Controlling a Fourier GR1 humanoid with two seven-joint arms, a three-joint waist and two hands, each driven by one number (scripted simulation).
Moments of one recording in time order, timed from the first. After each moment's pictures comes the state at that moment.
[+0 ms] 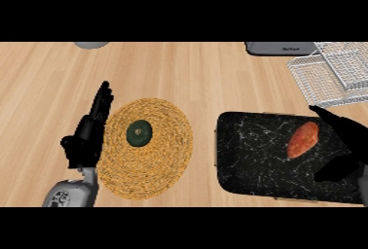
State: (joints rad) left arm -0.14 0.04 -0.07 -1.58 -0.15 0.16 0.07; right arm -0.15 -0.39 -0.13 -1.56 0.73 0.58 0.28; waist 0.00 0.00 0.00
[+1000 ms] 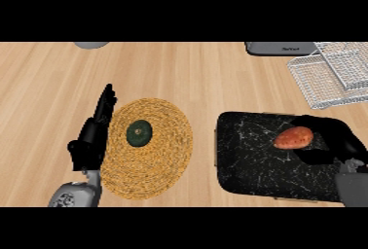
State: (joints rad) left arm -0.12 0.02 -0.08 -1.57 -0.18 0.17 0.04; right arm -0.17 -0.30 -0.13 -1.41 0.81 0.39 0.18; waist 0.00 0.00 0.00
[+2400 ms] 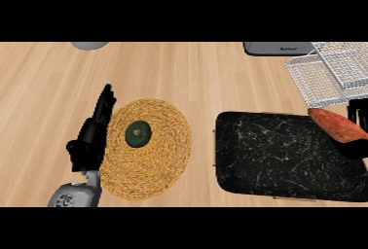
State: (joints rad) left arm -0.12 0.02 -0.08 -1.59 -0.18 0.17 0.06; right arm -0.19 -0.59 -0.10 -1.57 1.11 0.36 0.07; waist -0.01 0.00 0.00
